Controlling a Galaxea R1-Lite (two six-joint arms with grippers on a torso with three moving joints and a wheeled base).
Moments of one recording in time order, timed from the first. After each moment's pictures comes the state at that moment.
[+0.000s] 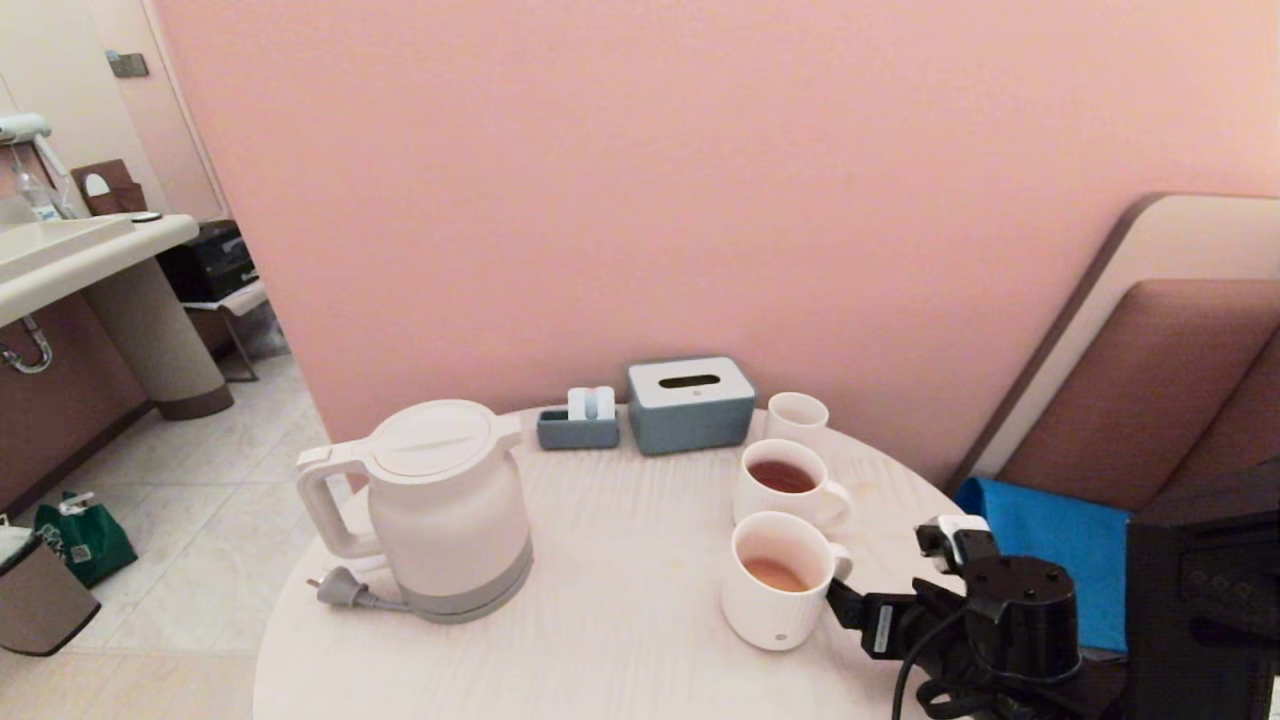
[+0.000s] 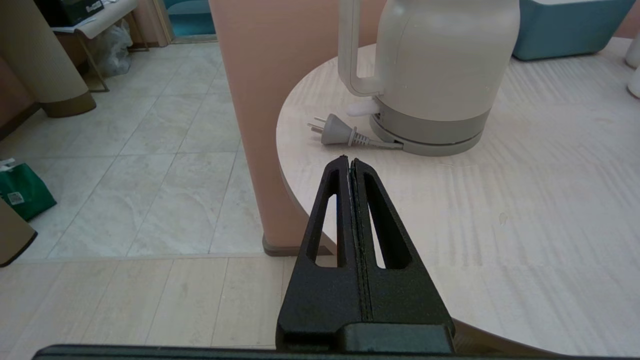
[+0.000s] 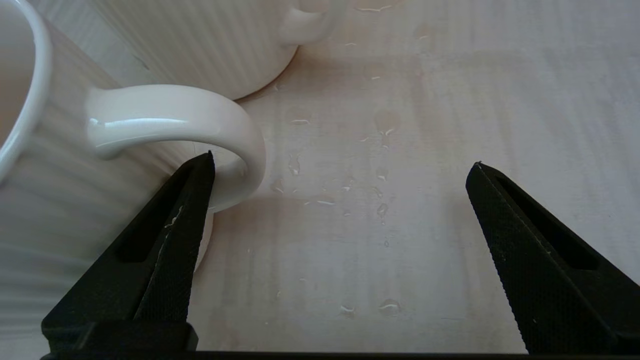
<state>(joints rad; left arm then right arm) -0.01 0.00 0.00 0.00 0.00 0.00 0.45 2.13 -0.14 -1.53 -0.33 0.30</state>
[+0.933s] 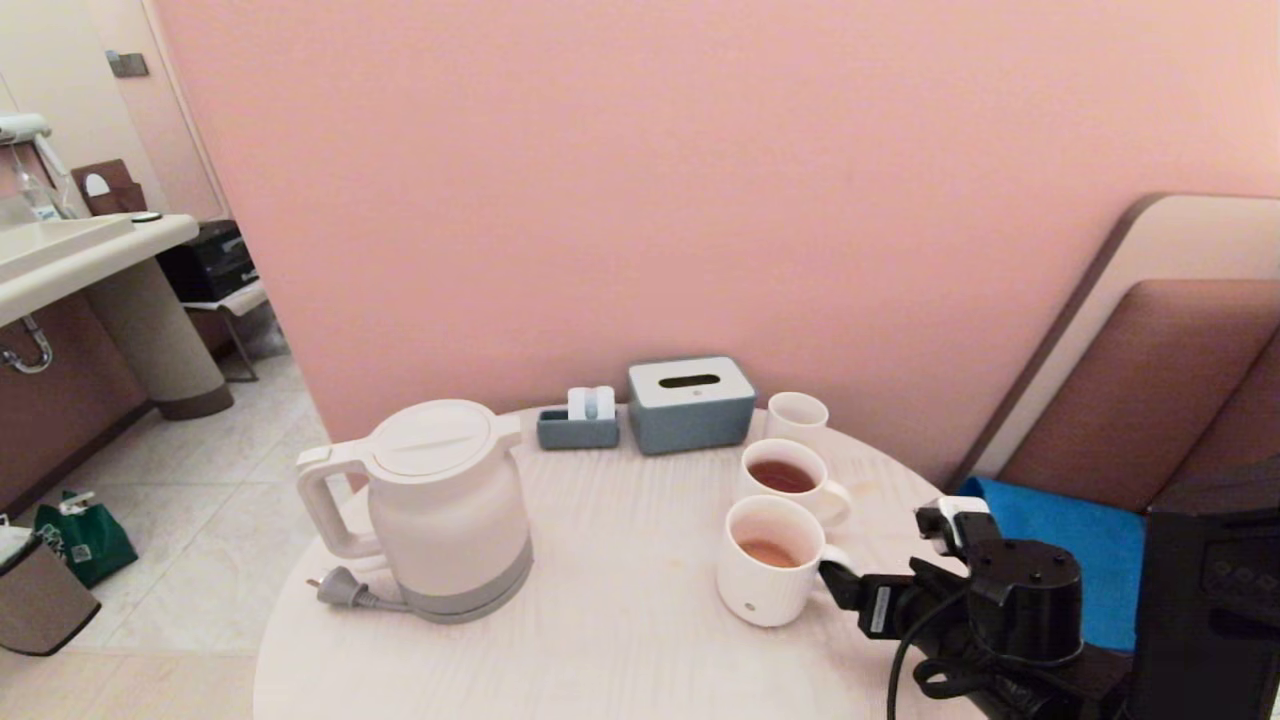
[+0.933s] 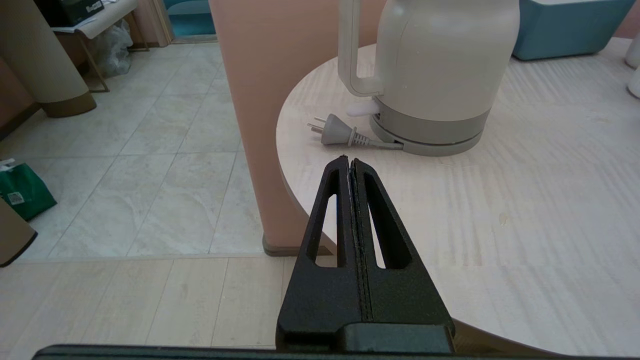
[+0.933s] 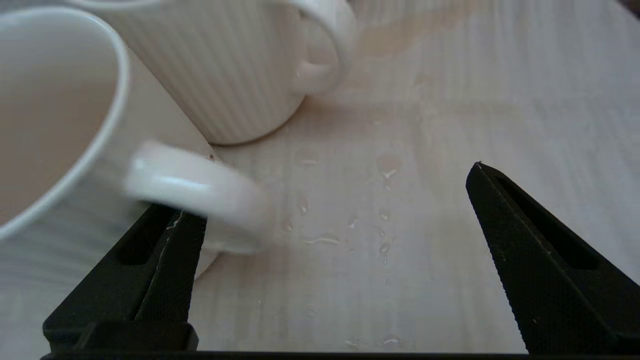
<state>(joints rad) -0.01 0.00 0.00 0.00 0.00 0.00 0.44 2.09 -0.18 -1.52 -0.33 0.28</state>
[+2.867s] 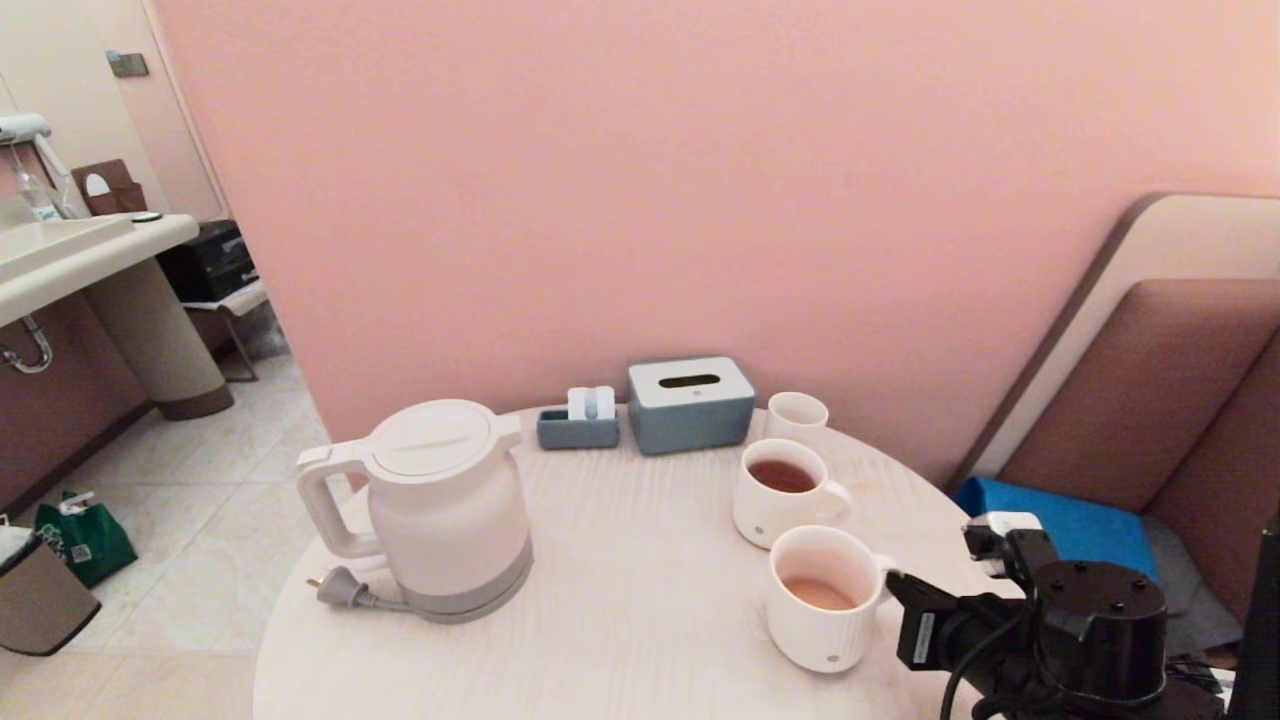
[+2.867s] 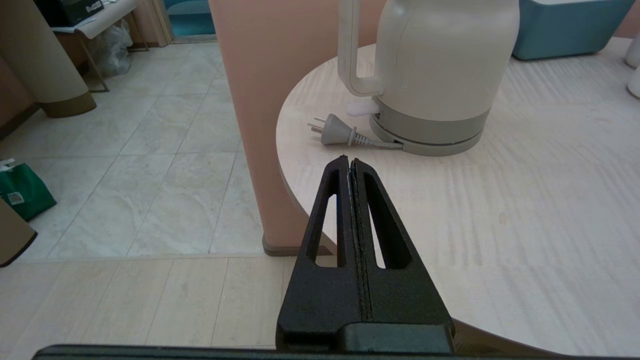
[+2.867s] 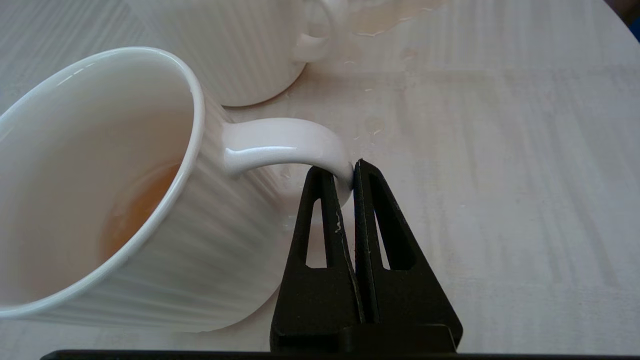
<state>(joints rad) -0.01 0.00 0.00 0.00 0.00 0.00 0.44 1.96 -0.04 -1.52 -0.30 0.28</state>
